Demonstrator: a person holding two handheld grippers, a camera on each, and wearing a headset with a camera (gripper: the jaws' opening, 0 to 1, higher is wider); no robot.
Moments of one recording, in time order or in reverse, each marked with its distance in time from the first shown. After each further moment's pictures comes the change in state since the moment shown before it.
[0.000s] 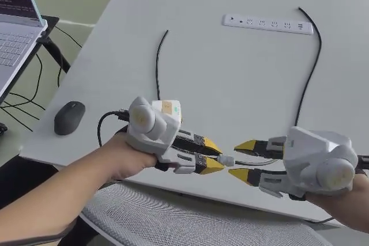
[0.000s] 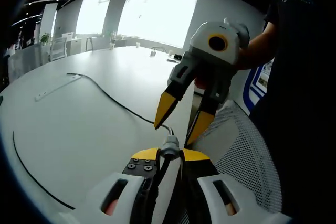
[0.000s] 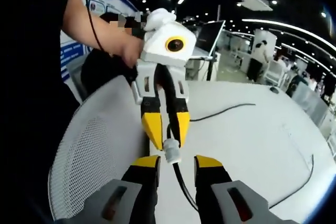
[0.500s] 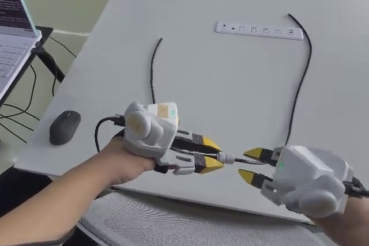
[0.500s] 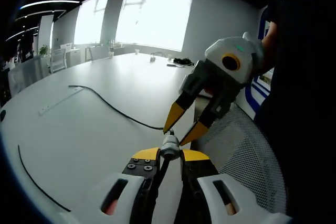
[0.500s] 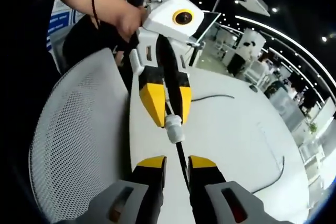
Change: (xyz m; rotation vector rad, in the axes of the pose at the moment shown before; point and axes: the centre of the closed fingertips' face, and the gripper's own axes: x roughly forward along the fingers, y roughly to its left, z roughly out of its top) left arm -0.001 0.007 0.015 0.060 -0.036 0.015; right arm -0.003 -0.001 -0.021 -0.195 0.162 -0.203
